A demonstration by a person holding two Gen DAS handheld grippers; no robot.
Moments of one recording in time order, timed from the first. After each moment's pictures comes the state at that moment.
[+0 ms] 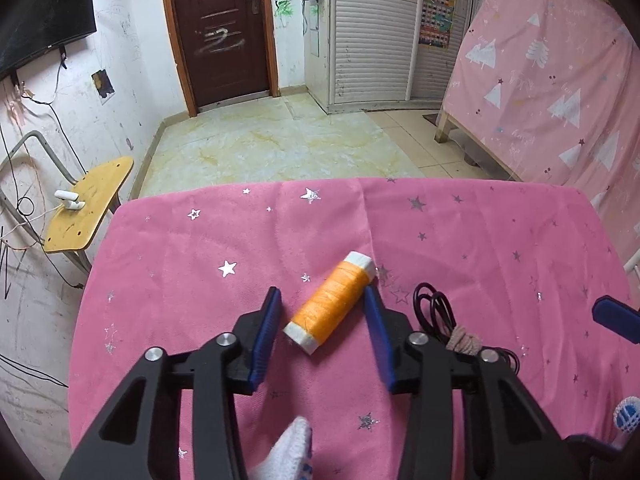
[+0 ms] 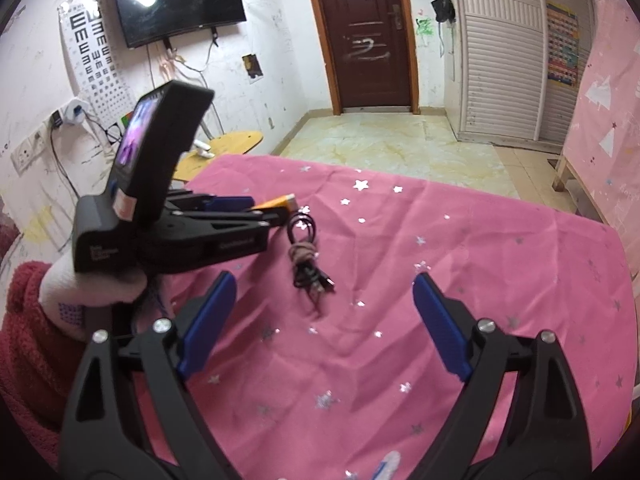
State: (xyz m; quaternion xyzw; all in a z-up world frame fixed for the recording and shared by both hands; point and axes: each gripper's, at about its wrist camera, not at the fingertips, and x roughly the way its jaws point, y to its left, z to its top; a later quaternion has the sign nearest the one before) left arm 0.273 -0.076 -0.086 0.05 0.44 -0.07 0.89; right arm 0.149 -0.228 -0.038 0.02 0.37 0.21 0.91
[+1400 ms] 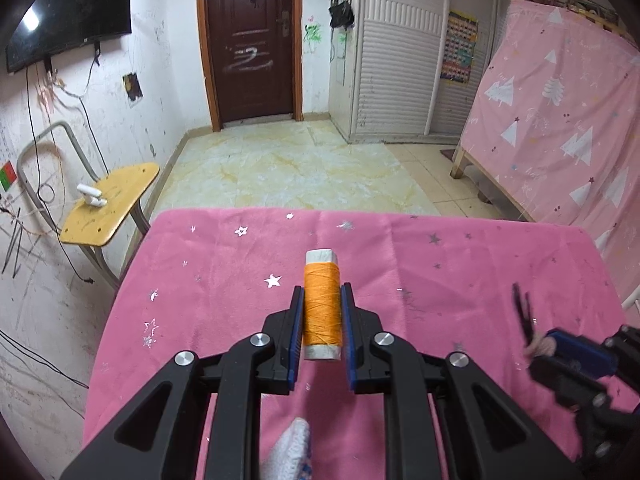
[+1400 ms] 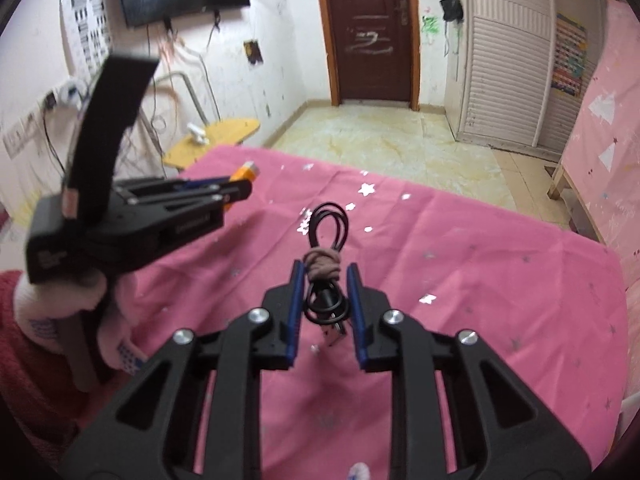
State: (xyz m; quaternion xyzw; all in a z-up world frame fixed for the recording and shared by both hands) left arm 0.249 -0.064 -0.062 0.02 0.39 -0.04 0.92; right arm 0.152 -0.214 -0.030 -0.01 0.37 0.20 0.91
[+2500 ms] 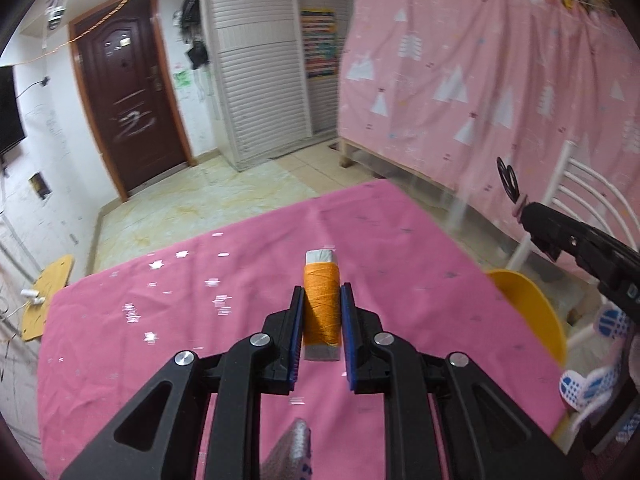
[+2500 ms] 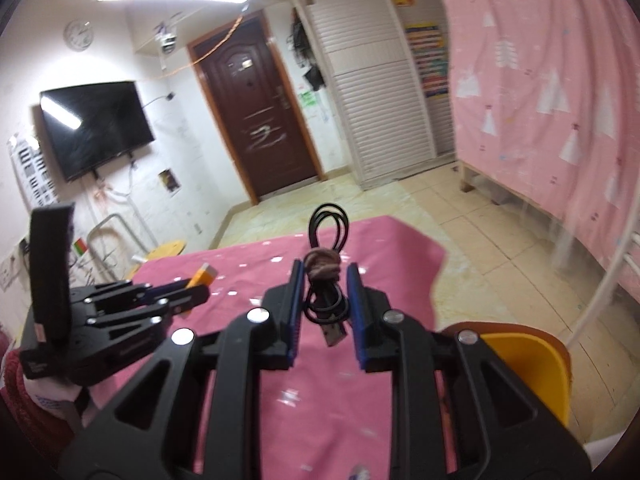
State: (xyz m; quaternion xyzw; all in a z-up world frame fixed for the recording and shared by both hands) left arm 0.122 -0.302 -0.026 0.13 0.35 -0.22 0.90; right arm 0.028 -0.467 -0.010 0.16 0.25 0.04 0.95
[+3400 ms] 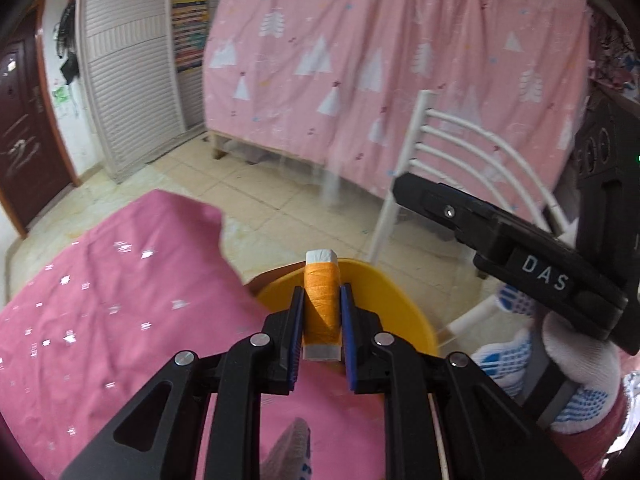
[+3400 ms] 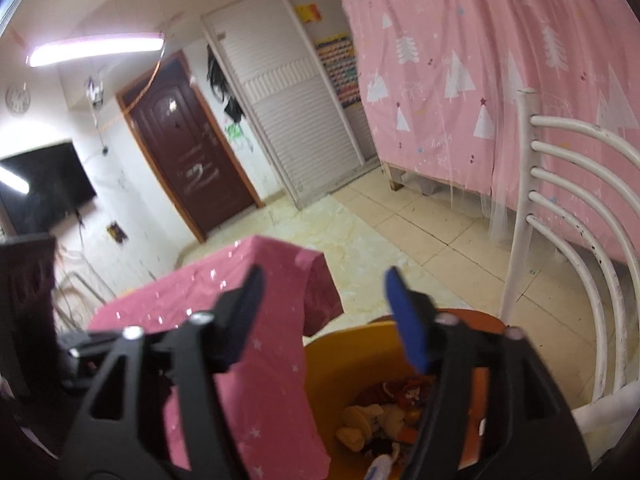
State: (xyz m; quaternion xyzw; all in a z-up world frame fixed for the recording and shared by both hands) left arm 0.055 -0.461 -0.046 0.14 0.38 -0.41 0.82; right arm -0.035 -0.590 -0.035 0.24 0.22 -0.07 0.94
